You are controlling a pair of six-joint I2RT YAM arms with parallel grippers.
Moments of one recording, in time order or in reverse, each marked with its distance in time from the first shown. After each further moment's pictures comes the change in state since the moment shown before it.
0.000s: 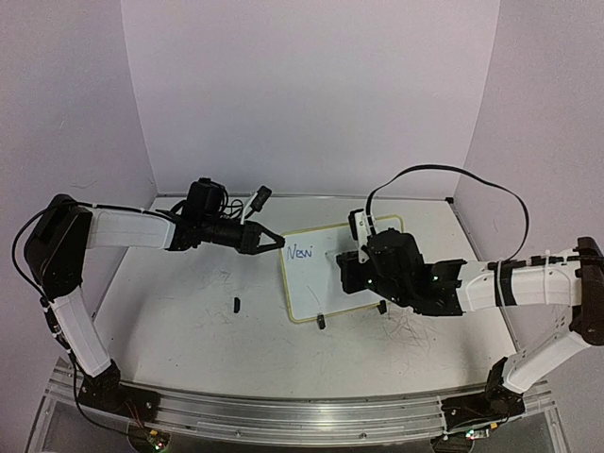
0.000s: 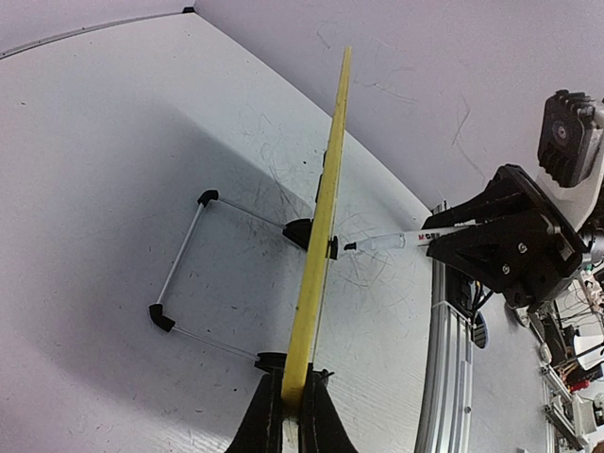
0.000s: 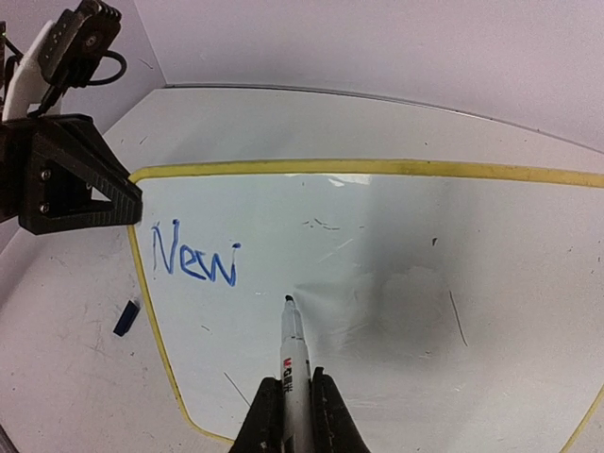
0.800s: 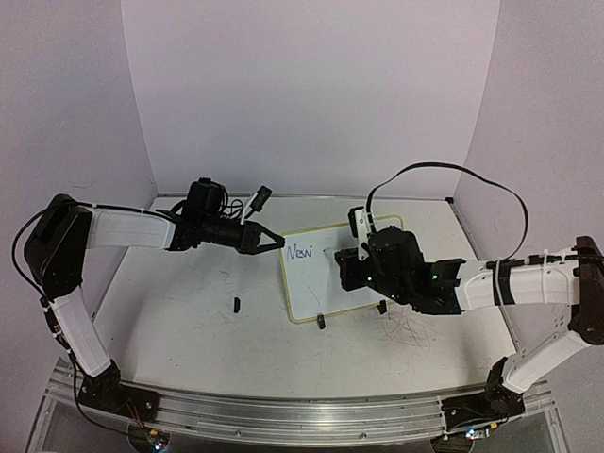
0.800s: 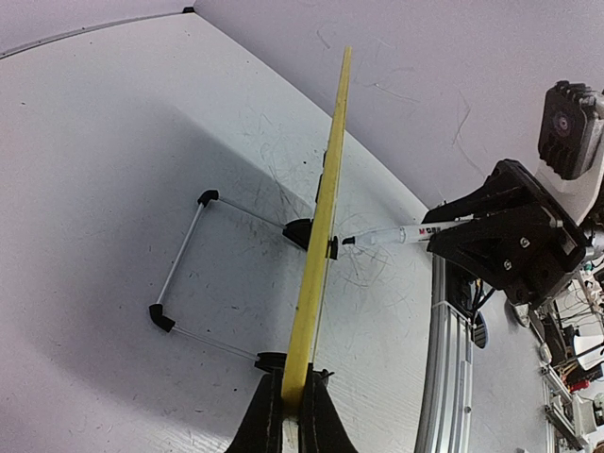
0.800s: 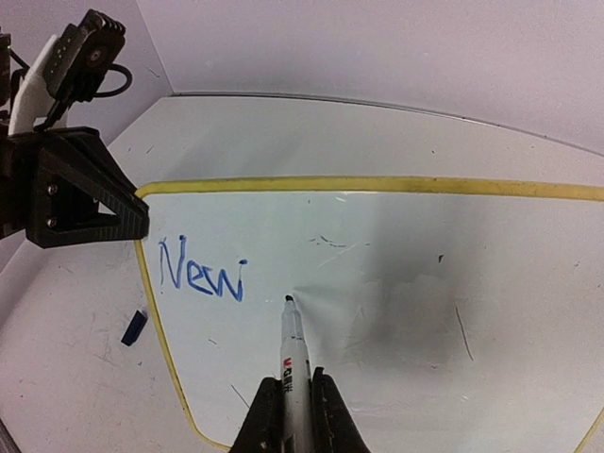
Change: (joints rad) left arm 0.000 0.000 0.000 0.000 0.000 0.000; right arm -0.013 0.009 0.000 0.038 -0.024 -0.004
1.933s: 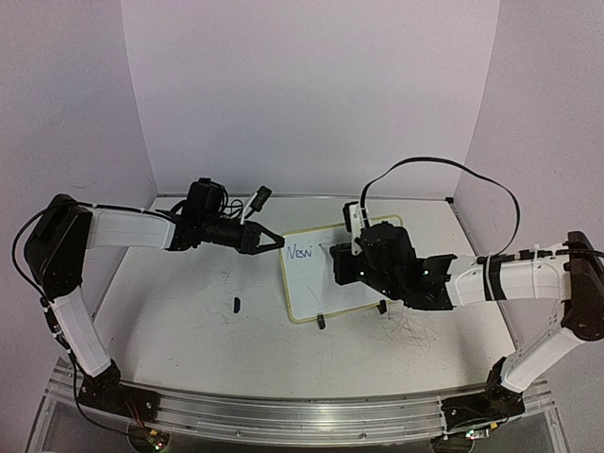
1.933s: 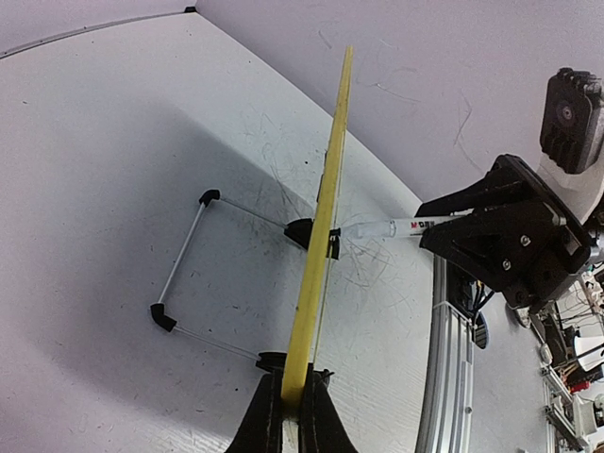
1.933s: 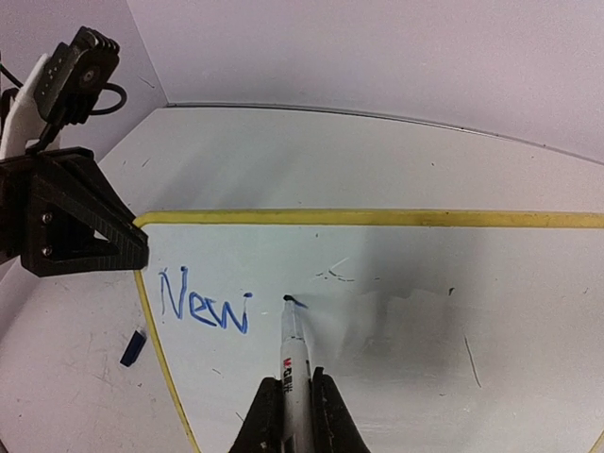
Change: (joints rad) left arm 0.000 0.000 0.000 -0.001 0.000 -0.001; right arm -0.008 0.058 0.055 0.018 0.022 -0.003
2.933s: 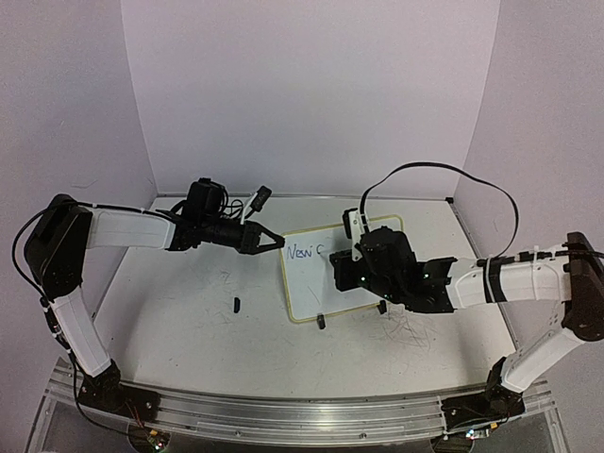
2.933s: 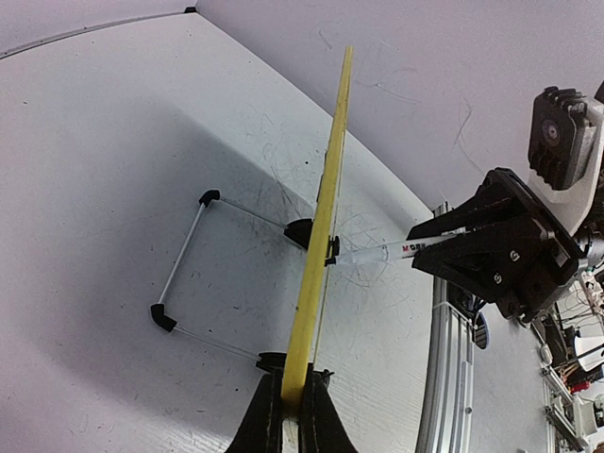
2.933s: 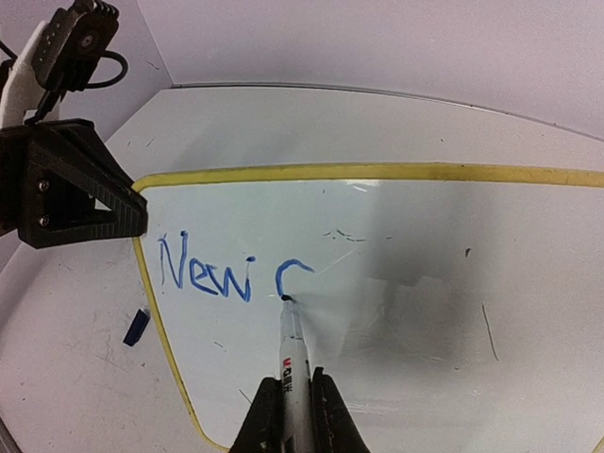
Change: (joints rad) left arm 0.000 0.000 0.000 0.000 0.000 0.000; right arm 0.002 -0.004 -0.024 -0.019 -0.033 0.031
